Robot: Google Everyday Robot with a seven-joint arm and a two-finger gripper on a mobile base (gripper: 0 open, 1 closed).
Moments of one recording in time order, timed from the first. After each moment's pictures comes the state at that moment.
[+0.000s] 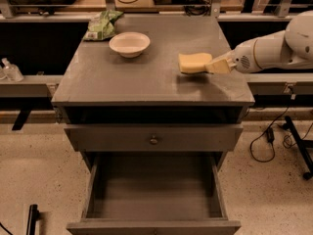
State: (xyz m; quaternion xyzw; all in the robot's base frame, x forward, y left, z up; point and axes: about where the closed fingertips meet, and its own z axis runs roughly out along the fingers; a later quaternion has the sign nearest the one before) arm 0.698 -0.206 0.861 -0.35 0.82 0.15 0.43
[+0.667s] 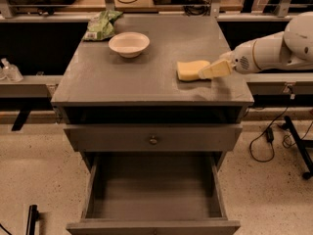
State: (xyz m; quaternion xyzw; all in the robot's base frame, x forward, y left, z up) arm 0.699 -0.202 0.857 -0.35 0.82 0.16 0.43
